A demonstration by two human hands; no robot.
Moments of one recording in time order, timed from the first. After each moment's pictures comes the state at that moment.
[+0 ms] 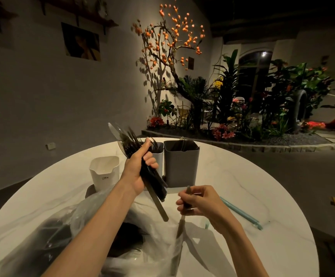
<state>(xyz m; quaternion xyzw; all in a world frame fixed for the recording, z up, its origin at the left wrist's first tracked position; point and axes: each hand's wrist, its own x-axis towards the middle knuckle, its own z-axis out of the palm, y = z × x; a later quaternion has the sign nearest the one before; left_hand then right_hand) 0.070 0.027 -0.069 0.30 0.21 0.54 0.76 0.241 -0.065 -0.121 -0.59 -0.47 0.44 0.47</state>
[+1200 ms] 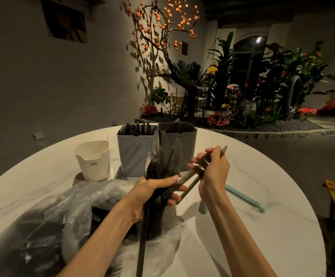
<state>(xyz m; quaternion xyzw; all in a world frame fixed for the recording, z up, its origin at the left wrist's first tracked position) 0.080 -0.017 -0.136 0.54 0.34 0.31 0.71 0.235 -0.031 -0.120 -0.43 -0.24 0.31 0.81</state>
